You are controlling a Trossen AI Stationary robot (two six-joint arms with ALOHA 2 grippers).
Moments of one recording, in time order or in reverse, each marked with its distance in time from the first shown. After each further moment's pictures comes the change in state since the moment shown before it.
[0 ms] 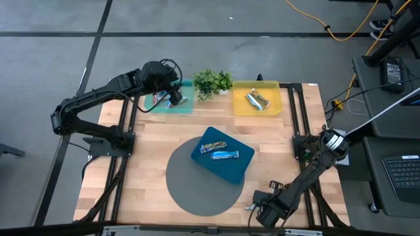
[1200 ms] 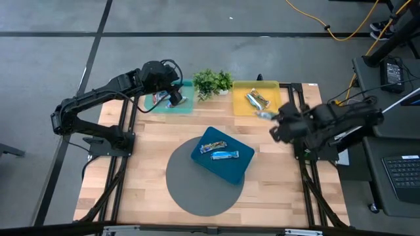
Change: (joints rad) left arm 0.000 0.000 0.000 0.017 0.011 0.038; right arm -0.582 -0.746 0.111 -0.733 0.611 -0.095
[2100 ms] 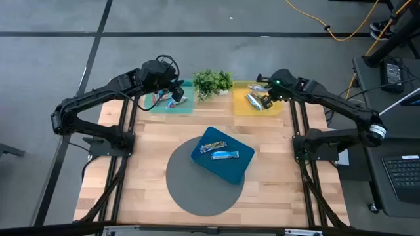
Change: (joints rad) left arm -0.001 0.000 0.000 0.037 -0.041 -0.187; right arm -0.950 -0.021 -0.344 0.740 -0.301 -0.985
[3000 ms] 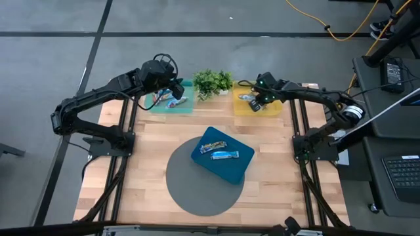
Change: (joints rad) left arm 0.000 0.000 0.000 -0.001 -0.053 -0.078; right arm -0.124 0.357 -0.148 0.381 -0.213 -0.080
